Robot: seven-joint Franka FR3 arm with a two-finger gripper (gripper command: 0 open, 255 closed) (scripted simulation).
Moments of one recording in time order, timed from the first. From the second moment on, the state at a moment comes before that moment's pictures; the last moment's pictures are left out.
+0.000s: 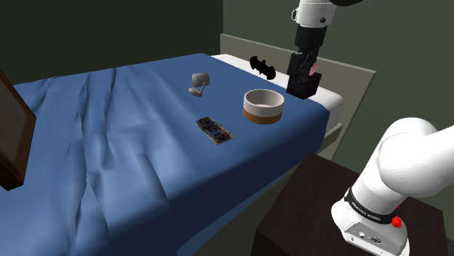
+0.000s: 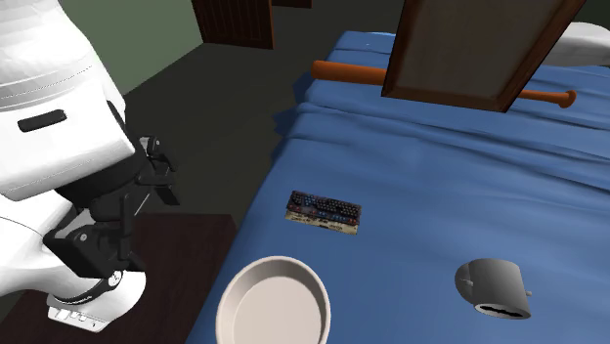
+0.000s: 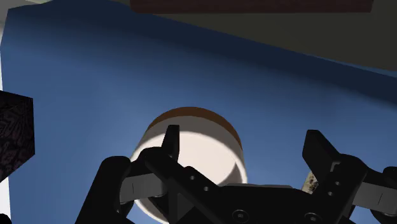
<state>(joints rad) -0.01 -0.75 -0.06 -2.37 -0.08 1.63 -0.02</state>
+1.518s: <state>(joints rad) 0.03 -0.04 0.23 -2.04 -0.12 1.94 0.51</state>
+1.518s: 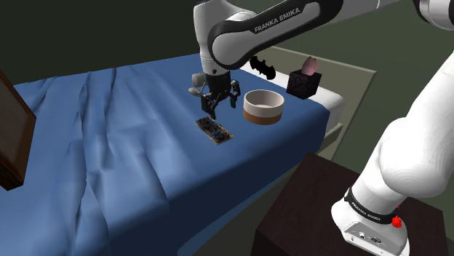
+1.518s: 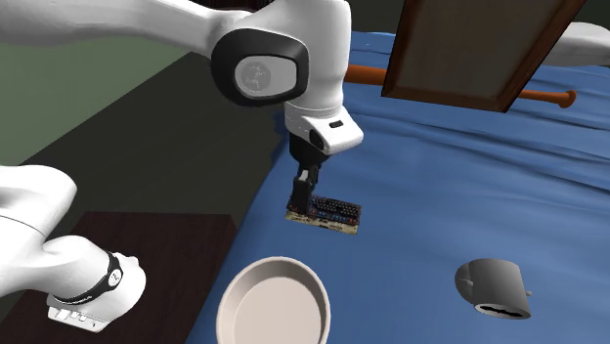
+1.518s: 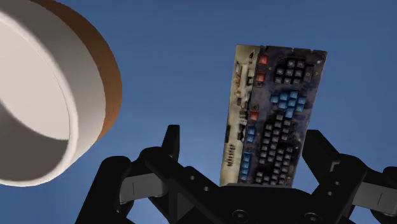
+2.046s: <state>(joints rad) 0.07 0.19 0.24 -1.87 -0.20 1.96 0.64</state>
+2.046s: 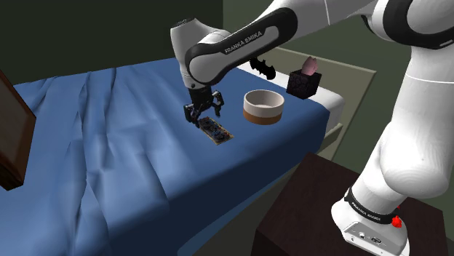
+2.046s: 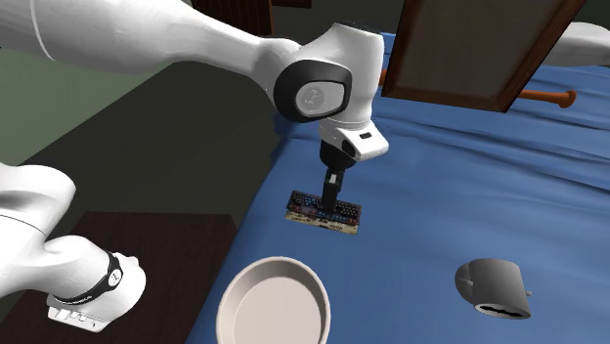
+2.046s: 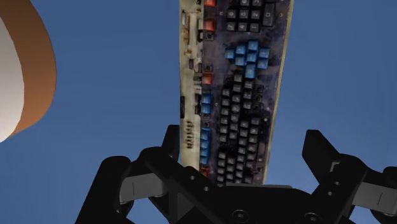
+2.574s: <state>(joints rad) 0.06 0.22 0.24 -1.91 -0.21 2.03 0.65</state>
